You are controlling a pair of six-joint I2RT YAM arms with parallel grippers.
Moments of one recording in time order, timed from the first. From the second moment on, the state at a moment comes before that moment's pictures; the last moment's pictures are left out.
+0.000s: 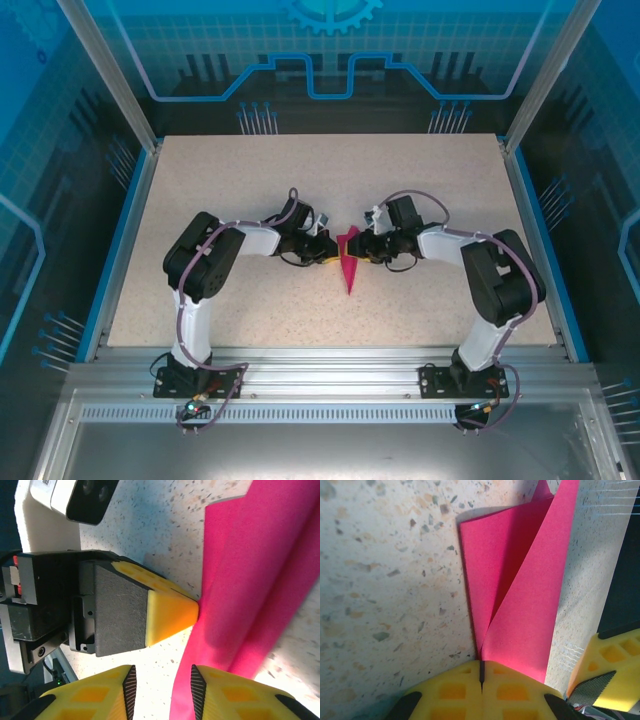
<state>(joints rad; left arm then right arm) -0.47 2.05 1.09 0.02 0.68 -0.81 0.37 1.76 0.91 -0.12 -0.71 0.56</state>
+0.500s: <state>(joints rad) -0.47 2.05 1.10 0.01 0.68 -0.80 0.38 1.82 0.92 -0.14 -0.68 0.56</state>
